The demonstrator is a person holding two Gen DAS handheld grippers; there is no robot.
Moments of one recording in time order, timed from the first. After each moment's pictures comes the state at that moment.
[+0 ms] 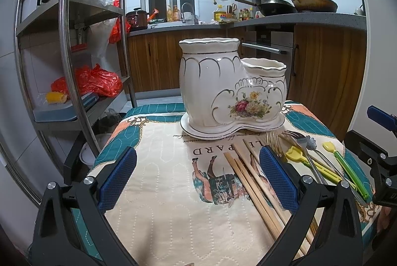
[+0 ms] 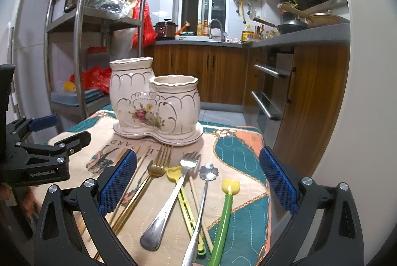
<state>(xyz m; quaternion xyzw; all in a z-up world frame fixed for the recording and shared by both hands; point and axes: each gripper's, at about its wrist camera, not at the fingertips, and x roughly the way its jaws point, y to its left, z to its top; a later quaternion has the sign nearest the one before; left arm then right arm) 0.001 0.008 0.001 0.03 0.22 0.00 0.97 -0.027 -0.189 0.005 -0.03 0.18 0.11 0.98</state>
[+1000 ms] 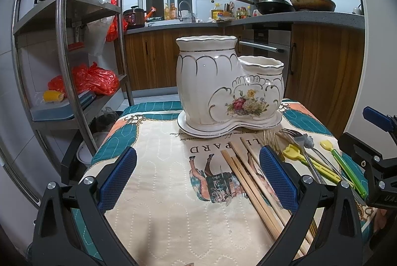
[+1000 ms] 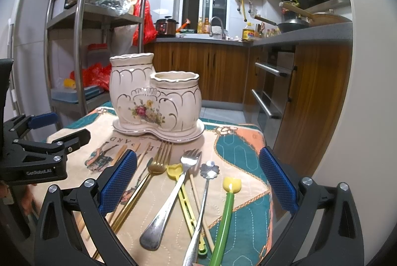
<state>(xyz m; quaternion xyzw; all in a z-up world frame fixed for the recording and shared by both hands) 0.001 0.005 -0.002 0.03 0.22 -0.01 0.97 -0.027 -0.187 0.003 -0.04 0.18 0.11 0.98</state>
